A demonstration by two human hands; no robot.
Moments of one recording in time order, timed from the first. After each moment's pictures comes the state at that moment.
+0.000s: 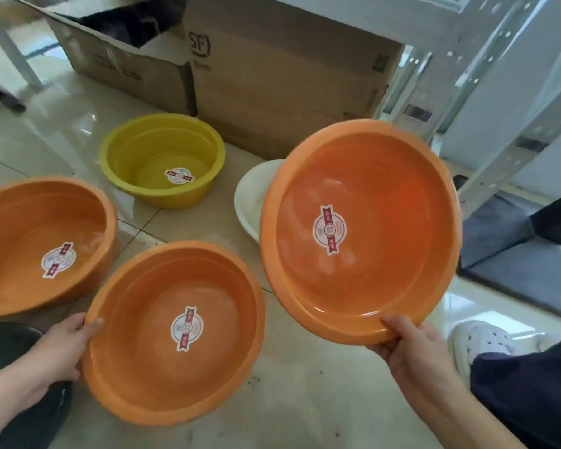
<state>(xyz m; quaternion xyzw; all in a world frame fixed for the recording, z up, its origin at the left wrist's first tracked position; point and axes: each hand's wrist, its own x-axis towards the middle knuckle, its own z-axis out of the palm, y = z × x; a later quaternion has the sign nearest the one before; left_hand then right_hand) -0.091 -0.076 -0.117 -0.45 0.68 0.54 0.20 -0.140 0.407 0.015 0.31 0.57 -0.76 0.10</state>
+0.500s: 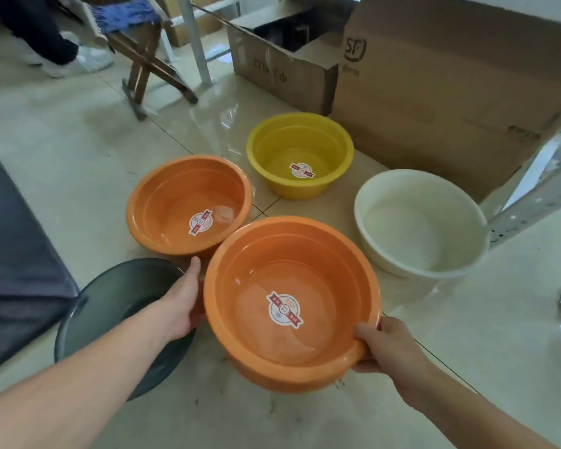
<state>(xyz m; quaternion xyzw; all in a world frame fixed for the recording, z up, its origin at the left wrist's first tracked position) -0.075 -0.062 -0.058 -0.56 0.50 0.65 0.09 -0.155 0.262 -0.015 0.11 0.77 -0.48 0.40</state>
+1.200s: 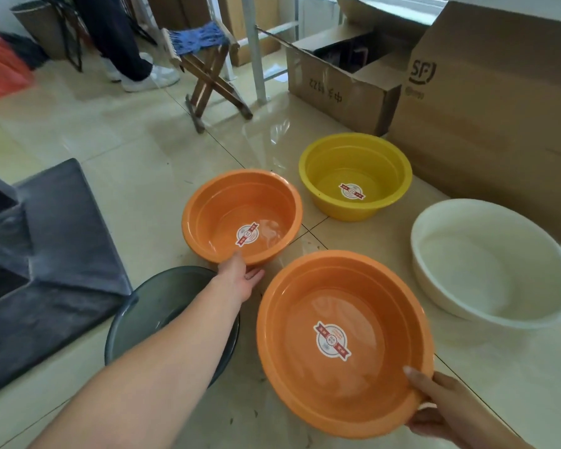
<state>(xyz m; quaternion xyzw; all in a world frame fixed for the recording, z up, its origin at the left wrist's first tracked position) -0.132 -0.103 -0.070 -0.56 0.27 0.76 -0.17 -0.165 0.274 -0.048 0.14 0.75 -0.42 0.49</state>
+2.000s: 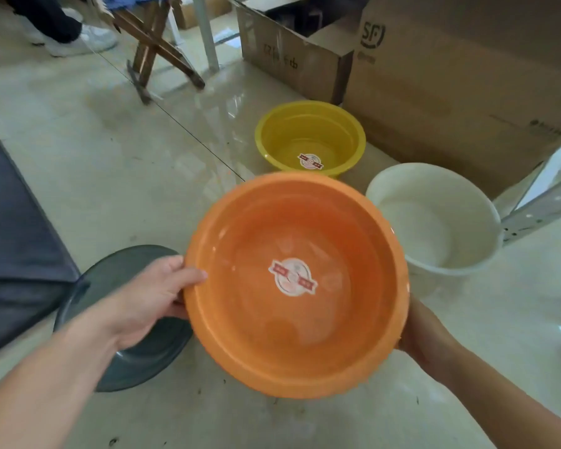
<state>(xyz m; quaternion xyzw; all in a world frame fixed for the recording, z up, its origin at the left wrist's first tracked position) -0.028 -0.058 0.039 -0.37 0.68 0.62 0.12 -0.195 0.284 -0.053 0.10 0.74 -0.53 0.40</state>
